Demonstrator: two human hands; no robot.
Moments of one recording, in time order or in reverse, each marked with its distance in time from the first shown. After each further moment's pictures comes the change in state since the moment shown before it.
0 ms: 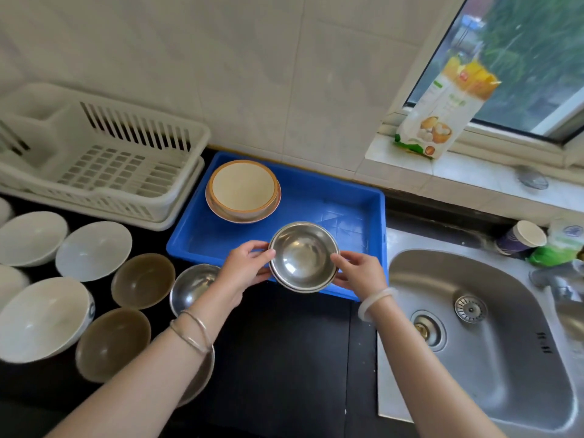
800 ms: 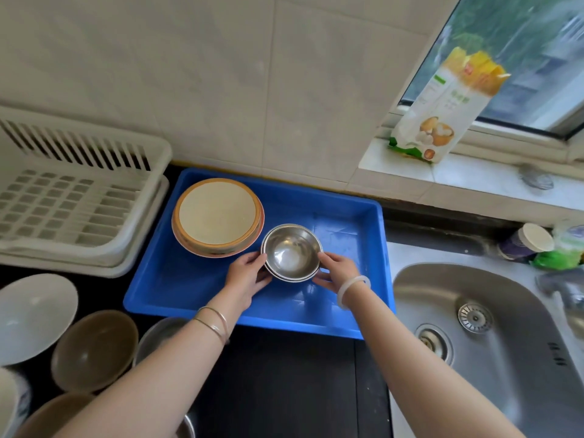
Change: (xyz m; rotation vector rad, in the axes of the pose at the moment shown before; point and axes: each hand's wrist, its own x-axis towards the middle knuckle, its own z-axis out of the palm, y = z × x) left_hand 0.122 -0.007 0.033 -0.262 -0.001 -0.210; right_hand 0.111 -0.002 0.031 0.206 -0.040 0.252
